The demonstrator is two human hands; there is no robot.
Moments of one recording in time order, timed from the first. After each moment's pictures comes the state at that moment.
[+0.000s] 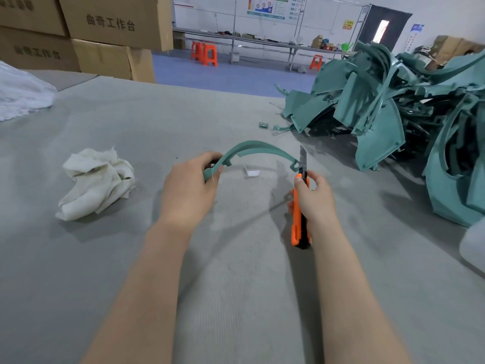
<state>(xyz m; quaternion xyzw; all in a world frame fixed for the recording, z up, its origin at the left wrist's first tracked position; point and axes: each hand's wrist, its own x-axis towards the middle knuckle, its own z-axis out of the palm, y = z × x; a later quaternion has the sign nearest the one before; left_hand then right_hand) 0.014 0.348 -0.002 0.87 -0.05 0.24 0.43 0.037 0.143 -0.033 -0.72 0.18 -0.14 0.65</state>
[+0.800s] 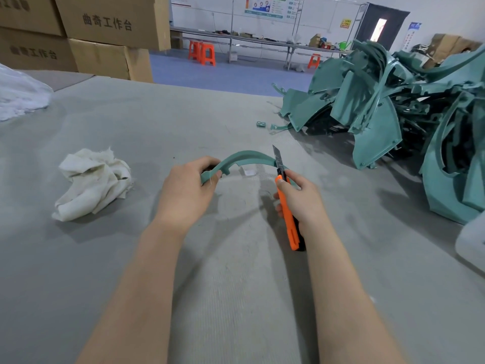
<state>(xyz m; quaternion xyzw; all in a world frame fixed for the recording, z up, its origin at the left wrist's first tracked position) 0.017 0.350 -0.007 0.89 -0.07 0.19 0.42 0.030 0.153 -0.030 -0.75 0.13 -0.09 0.65</state>
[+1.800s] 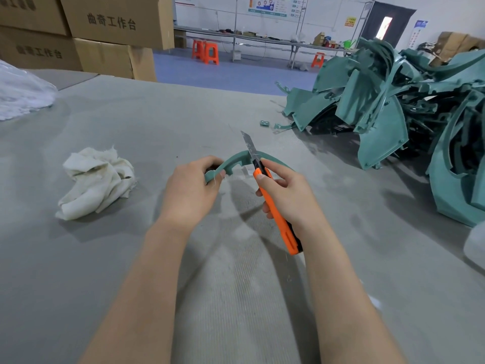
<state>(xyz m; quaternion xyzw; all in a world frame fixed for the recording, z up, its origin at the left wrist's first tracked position) 0.020 0.349 -0.007 0.89 -0.05 0.19 0.41 0.009 0.182 -0.004 -0.78 0.01 -0.04 0.62</state>
